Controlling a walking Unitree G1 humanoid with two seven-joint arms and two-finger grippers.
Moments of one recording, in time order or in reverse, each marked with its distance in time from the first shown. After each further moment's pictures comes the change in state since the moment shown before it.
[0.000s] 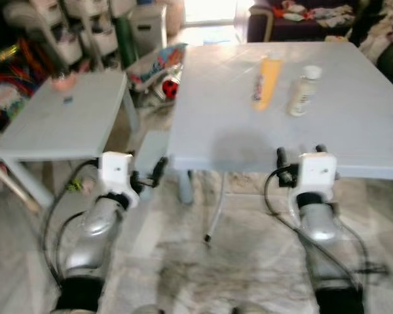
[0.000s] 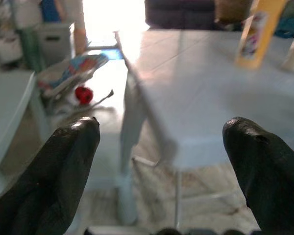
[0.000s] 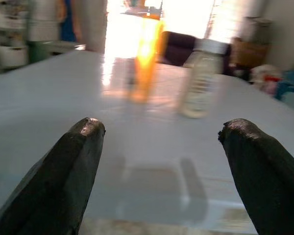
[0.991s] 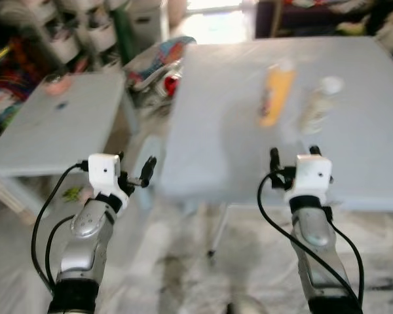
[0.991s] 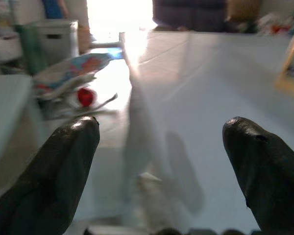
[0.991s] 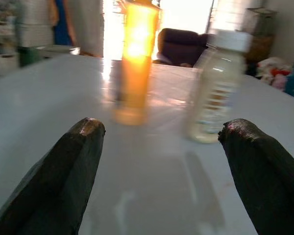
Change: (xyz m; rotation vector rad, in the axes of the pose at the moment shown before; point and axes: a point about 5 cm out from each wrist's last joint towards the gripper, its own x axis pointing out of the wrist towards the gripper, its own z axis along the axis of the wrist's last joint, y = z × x) left arm 0.006 -0.009 0.003 -0.065 -0.028 -0.011; right arm -0.011 -0.011 0.001 -0.020 -0.003 -0.044
